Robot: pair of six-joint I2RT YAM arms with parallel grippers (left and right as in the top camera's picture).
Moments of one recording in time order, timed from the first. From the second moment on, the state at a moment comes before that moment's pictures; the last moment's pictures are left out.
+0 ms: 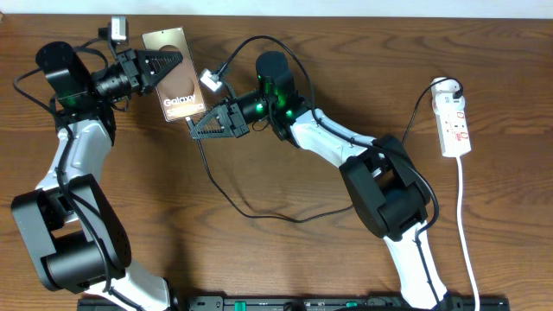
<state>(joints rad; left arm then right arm) 0.31 1.81 1.17 0.51 1.42 -1.00 0.64 2.30 1.63 0.59 -1.42 0.83</state>
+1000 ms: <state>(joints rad) 0.31 1.81 1.17 0.52 1.41 -0.99 0.64 2.30 1.63 0.59 -1.37 0.87</state>
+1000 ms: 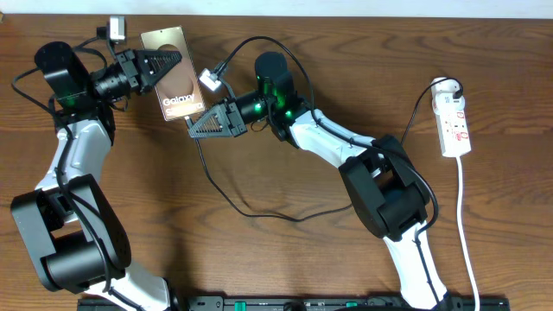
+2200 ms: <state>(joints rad) 0.32 1.81 1.18 0.52 1.39 -0.97 0.64 2.30 1.61 0.72 -1.30 0.98</state>
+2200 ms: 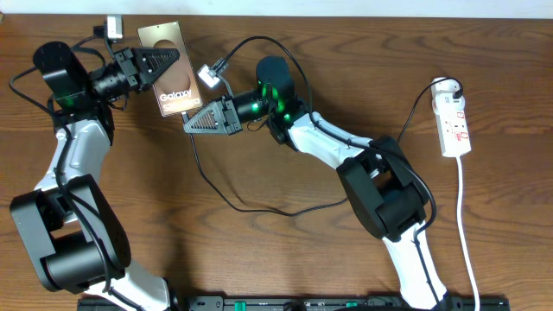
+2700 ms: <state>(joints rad) 0.32 1.81 1.18 0.53 1.39 -0.95 0.62 2.30 1.61 0.72 -1.25 0.99</state>
